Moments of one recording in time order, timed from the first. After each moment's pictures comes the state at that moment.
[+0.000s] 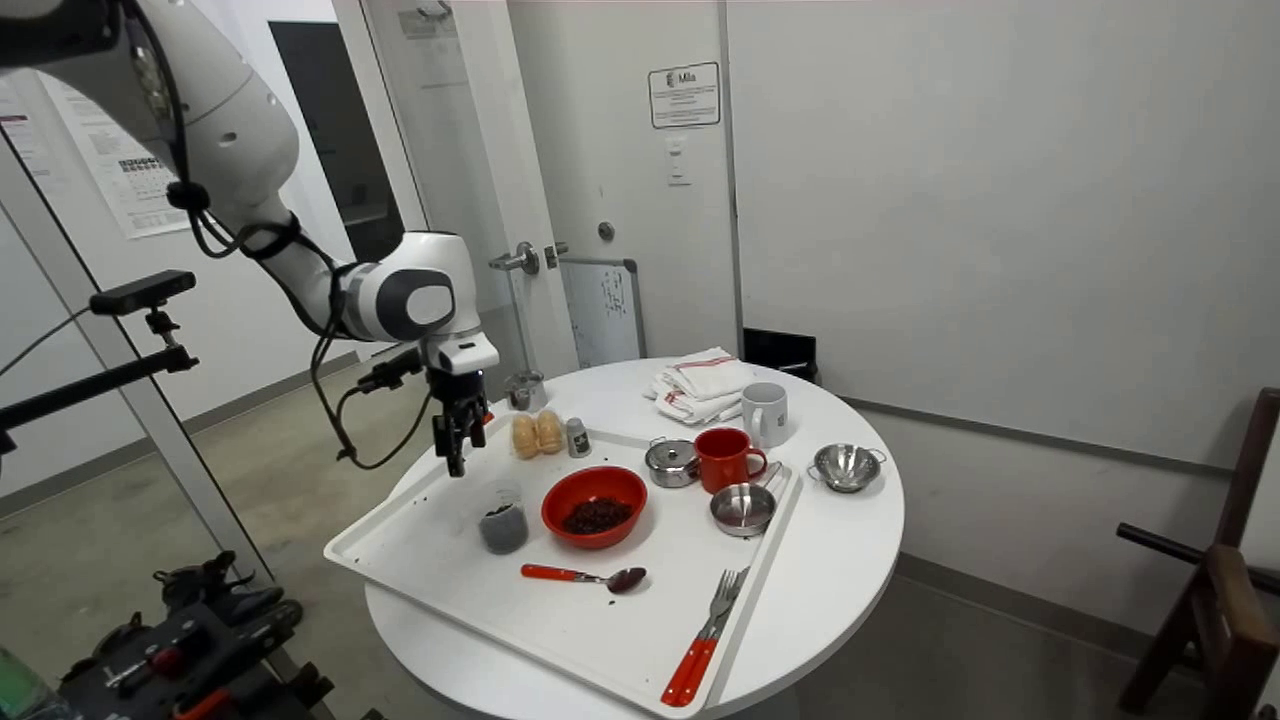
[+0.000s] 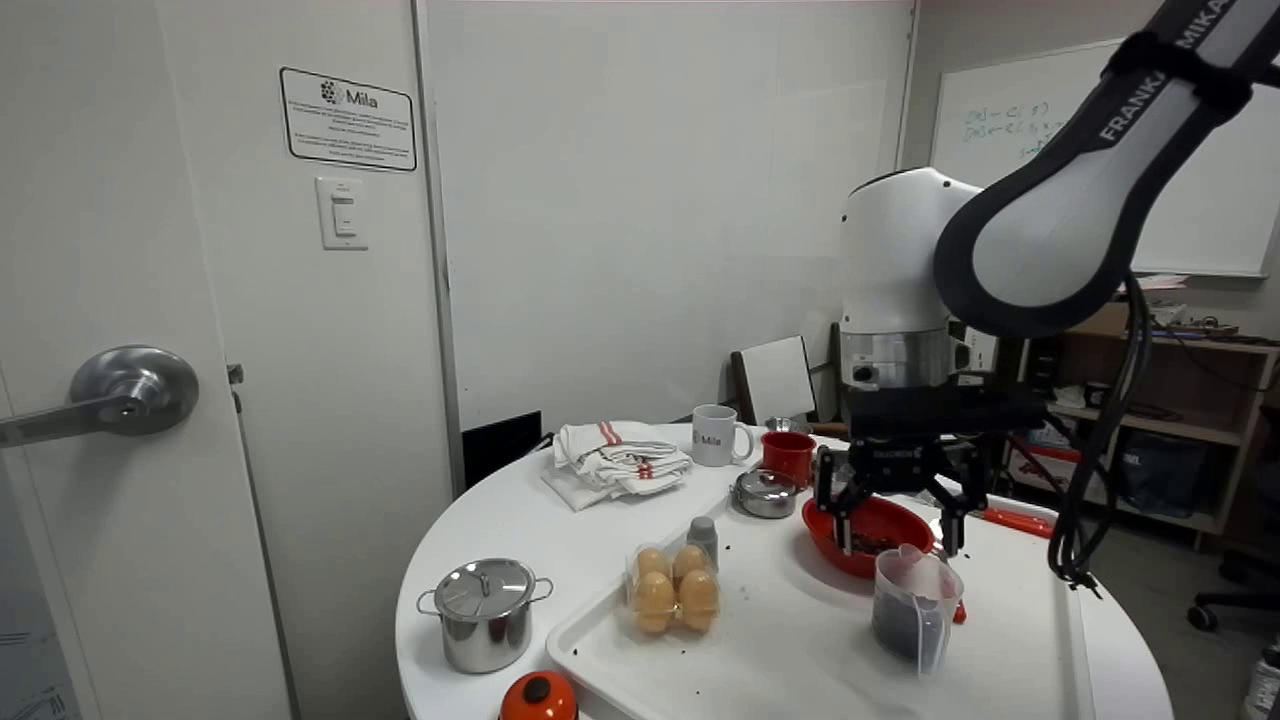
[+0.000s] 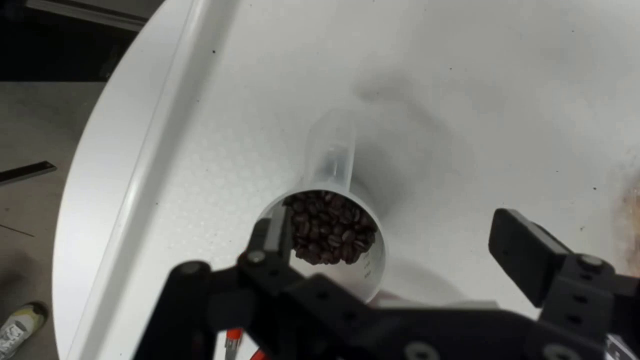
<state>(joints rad) 0.17 0.50 0.05 -2.12 0.01 2.49 1.23</state>
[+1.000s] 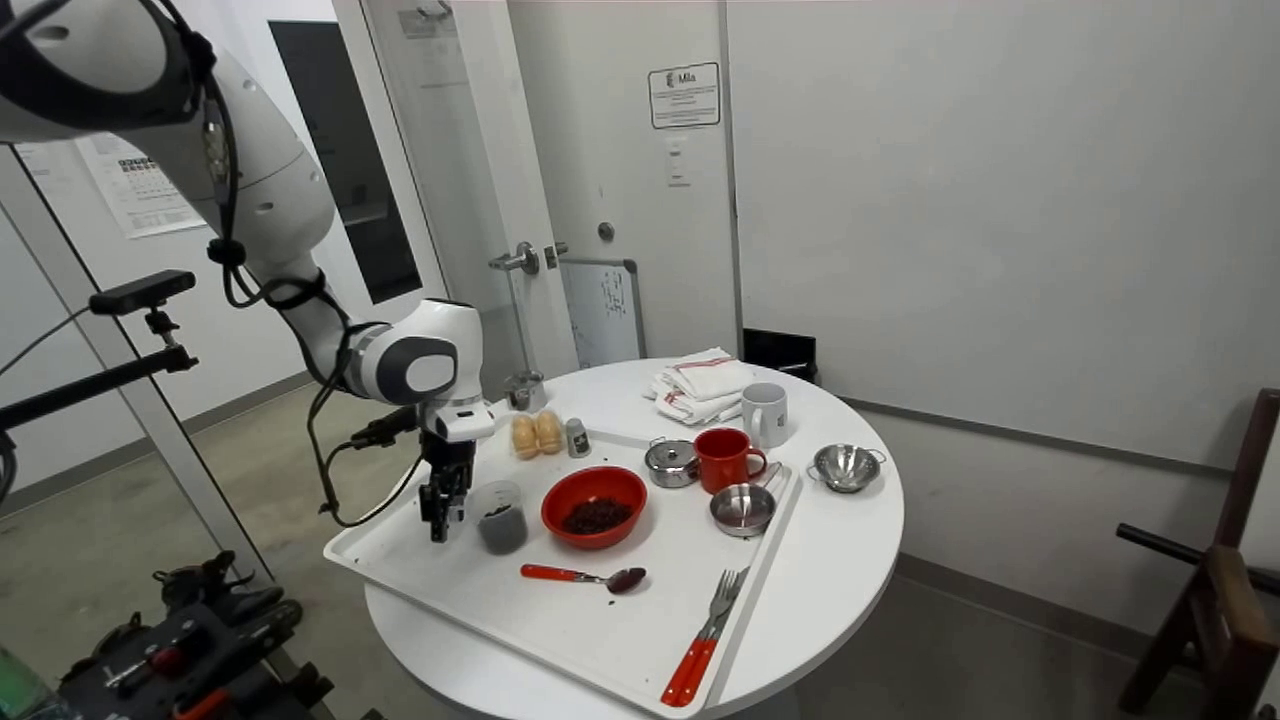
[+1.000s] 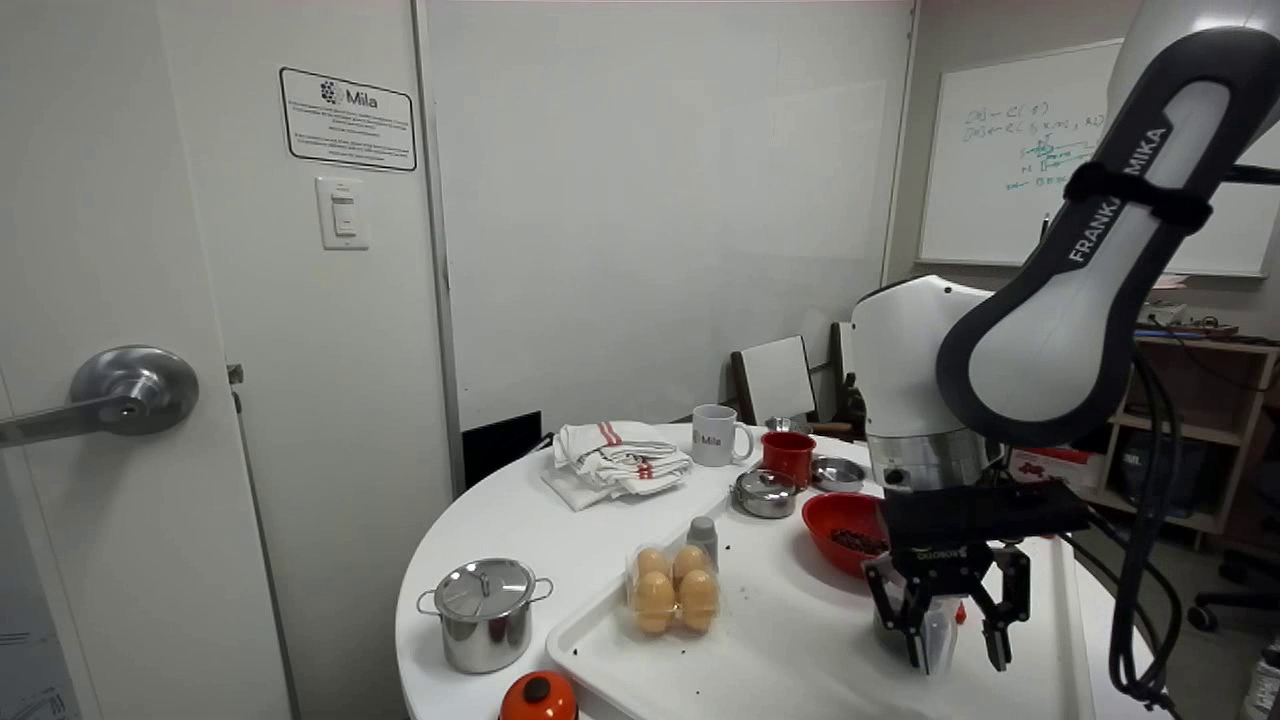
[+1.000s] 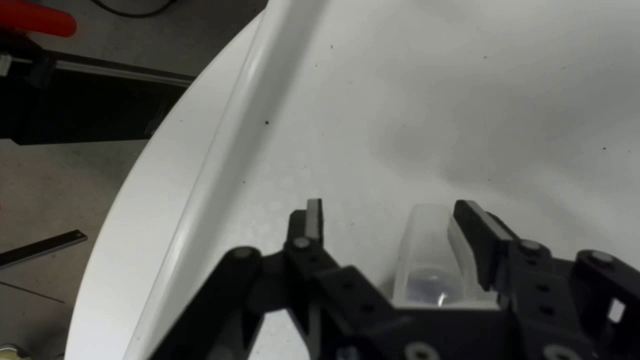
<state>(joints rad) 0.17 0.65 0.06 -2.15 0.13 2.53 1.16</state>
